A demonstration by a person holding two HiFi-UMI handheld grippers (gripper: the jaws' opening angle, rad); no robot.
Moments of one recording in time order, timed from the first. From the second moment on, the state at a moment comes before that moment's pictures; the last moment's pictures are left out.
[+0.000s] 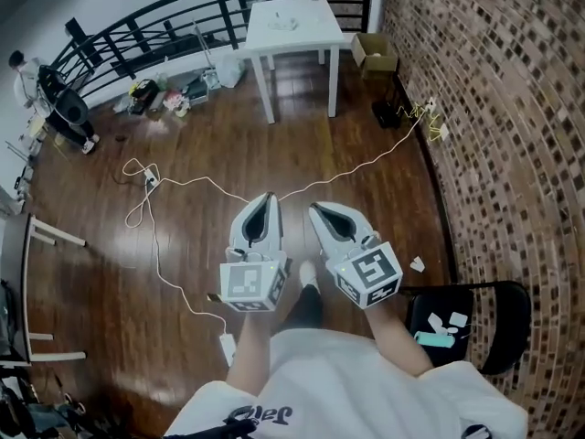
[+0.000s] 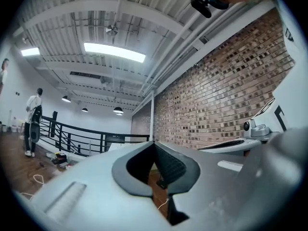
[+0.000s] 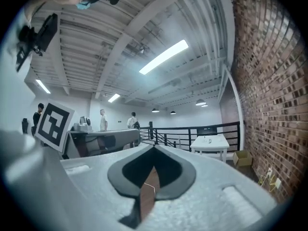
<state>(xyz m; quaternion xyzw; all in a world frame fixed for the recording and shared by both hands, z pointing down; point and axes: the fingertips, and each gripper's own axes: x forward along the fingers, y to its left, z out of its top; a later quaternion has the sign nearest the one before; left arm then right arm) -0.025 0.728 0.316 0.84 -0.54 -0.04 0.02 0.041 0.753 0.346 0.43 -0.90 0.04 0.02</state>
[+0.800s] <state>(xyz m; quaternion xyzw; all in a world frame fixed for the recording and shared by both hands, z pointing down) -0.050 0.389 0.326 0.84 -0.52 -0.08 0.09 0.022 0.410 0.325 0.44 -0.90 0.01 0.00</state>
